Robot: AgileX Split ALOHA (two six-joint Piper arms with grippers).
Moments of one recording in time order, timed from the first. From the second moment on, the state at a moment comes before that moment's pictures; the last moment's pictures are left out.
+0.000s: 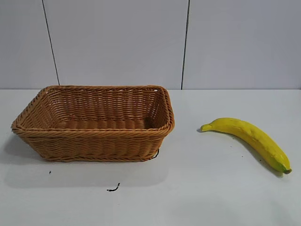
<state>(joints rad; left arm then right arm) -0.04 -0.01 -0.50 -0.02 1.07 0.03 0.02 0.00 -0.50 0.02 1.02 0.00</state>
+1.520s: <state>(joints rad) -0.04 -0.01 -0.50 -0.02 1.07 0.03 0.02 1.41 -1.18 0.02 1.05 -0.11</state>
